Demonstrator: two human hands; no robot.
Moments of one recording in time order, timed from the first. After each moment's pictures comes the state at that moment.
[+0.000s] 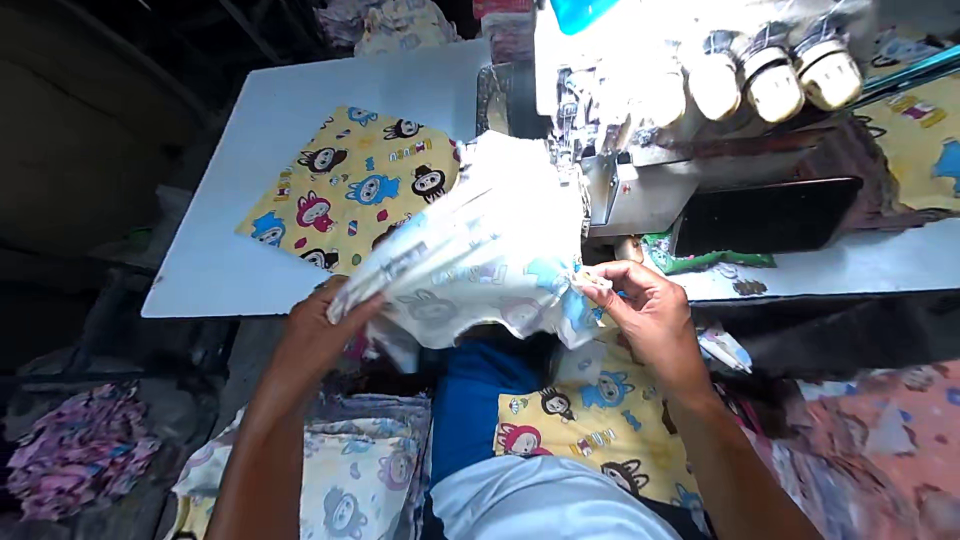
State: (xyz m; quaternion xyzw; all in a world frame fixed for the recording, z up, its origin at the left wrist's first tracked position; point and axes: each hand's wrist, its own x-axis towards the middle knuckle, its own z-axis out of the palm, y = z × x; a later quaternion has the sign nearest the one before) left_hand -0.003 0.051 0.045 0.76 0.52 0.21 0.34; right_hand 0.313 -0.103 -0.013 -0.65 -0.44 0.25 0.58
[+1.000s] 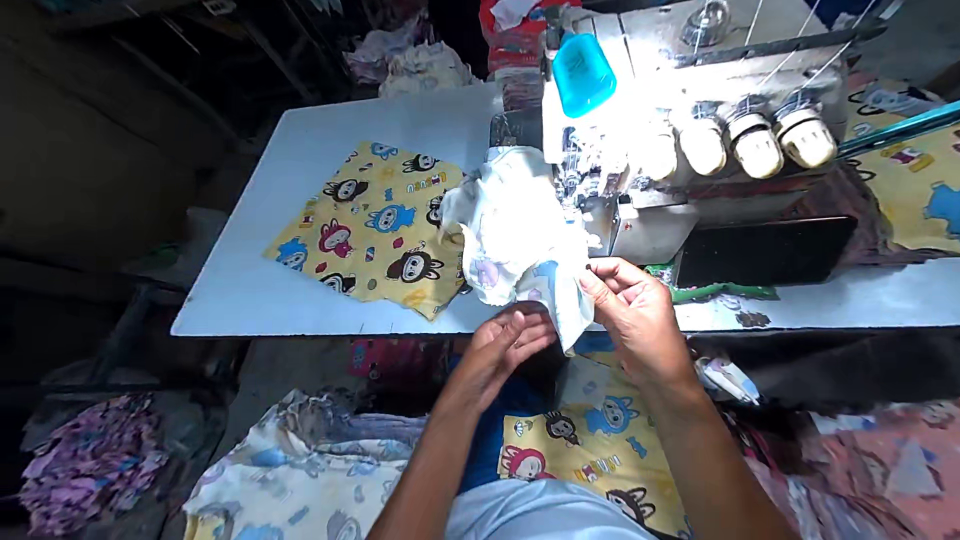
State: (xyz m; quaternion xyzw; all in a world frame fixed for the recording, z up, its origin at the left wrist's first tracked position) left_hand 0.129 -0.004 -0.008 0.44 0.32 0.27 0.79; right_hand 0.304 -0.067 0.011 -0.50 -0.29 0.40 0.71
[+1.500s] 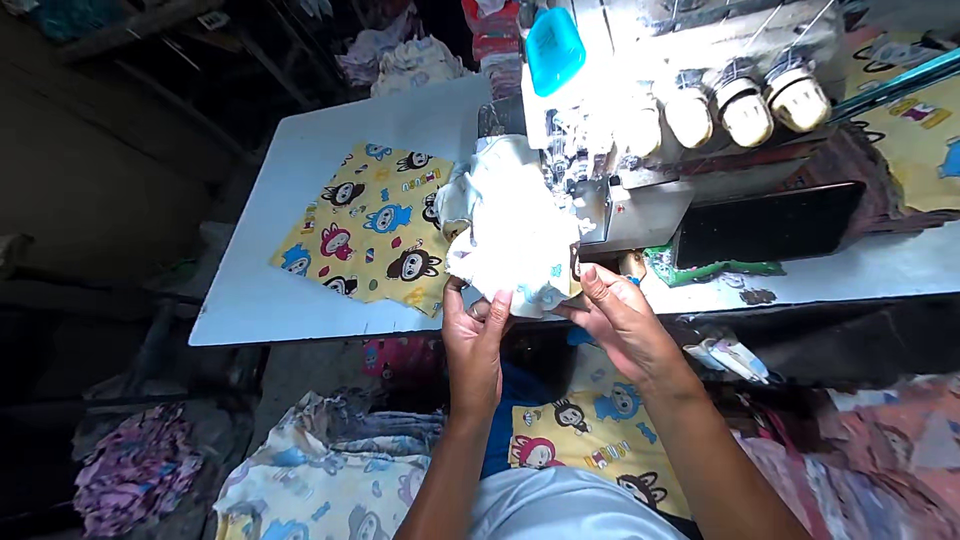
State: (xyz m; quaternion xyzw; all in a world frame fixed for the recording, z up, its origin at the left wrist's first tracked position) left_hand 0.148 -0.019 0.018 0.49 0.40 0.49 0.60; right_hand 0.299 -0.075 -0.006 -0.39 -0.22 0.55 0.70
